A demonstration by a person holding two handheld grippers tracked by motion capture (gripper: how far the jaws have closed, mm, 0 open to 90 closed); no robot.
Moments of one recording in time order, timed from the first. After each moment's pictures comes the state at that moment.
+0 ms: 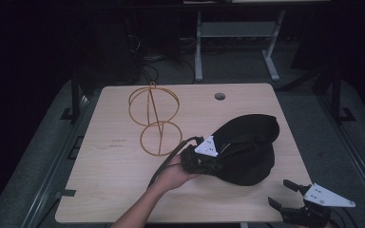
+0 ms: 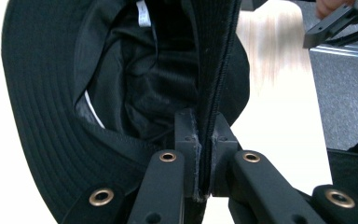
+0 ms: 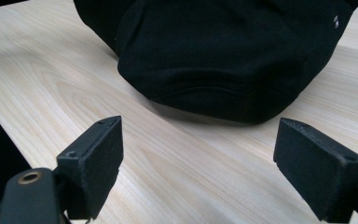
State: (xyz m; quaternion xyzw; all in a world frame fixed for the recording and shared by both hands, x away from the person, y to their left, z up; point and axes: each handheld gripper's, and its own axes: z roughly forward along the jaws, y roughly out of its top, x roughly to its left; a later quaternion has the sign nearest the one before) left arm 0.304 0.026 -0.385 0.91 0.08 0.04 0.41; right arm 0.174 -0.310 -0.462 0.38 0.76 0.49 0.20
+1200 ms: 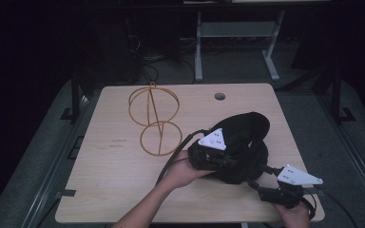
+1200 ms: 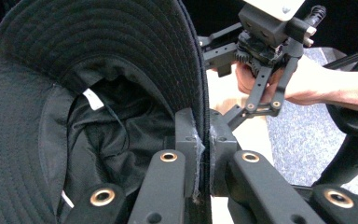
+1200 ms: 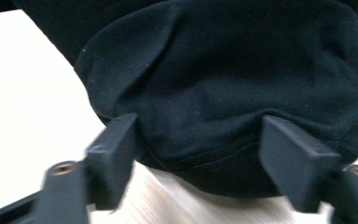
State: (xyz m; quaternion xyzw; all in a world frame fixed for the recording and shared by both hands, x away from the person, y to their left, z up) left arm 0.298 0.007 -0.350 0.88 0.06 0.01 0.47; right arm 0.223 -0.260 -0.451 0.34 0.77 0.49 0.21
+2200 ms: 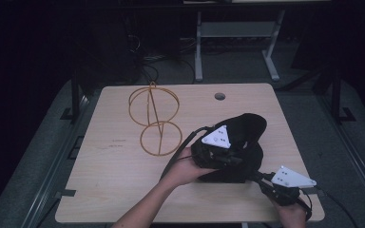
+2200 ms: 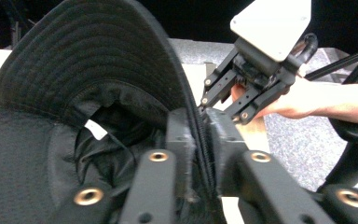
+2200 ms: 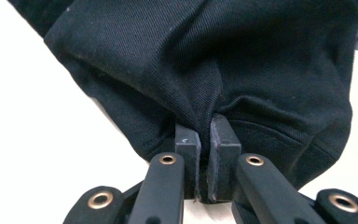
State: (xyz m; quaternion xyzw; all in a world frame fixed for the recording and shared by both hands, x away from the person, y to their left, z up) left arm 0.296 0.002 -0.336 0.88 0.05 0.02 0.47; right arm 0.224 -0.253 -0.454 0.31 0.79 0.48 0.24
